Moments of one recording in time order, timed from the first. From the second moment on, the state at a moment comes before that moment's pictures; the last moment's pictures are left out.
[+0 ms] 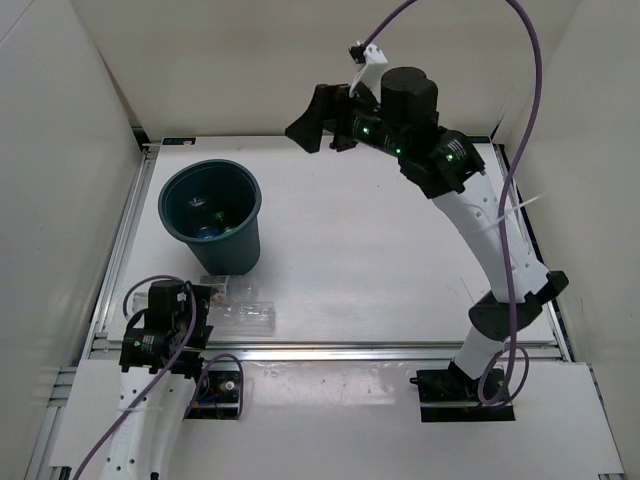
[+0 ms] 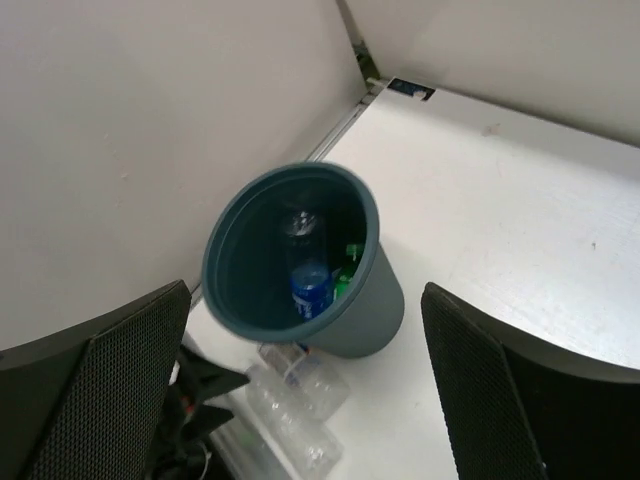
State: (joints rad) left arm -0.06 0.40 0.57 -1.07 -0.09 -1.42; right arm 0.74 1.74 2.27 -0.67 -0.16 0.41
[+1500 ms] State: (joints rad) left arm -0.05 0.84 1.59 -1.18 -0.24 -1.15; right arm 0.56 1.66 1.96 -0.94 -0.27 0.47
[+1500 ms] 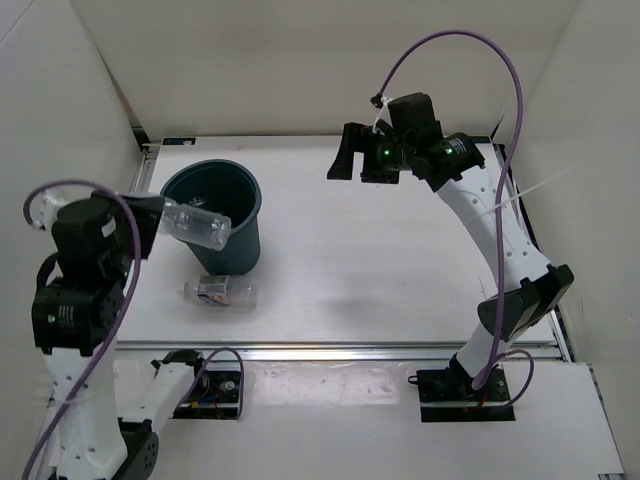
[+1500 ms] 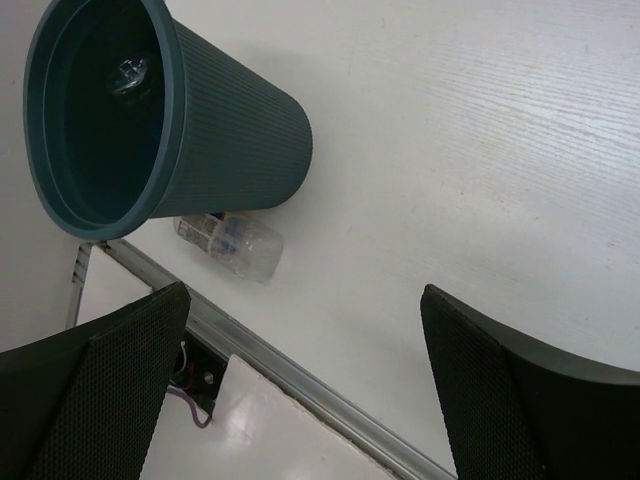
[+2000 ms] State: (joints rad) left arm -0.17 1.18 1.51 -0.85 -0.62 -0.69; right arm 0.53 1.66 1.95 -0.97 -0.29 0.47
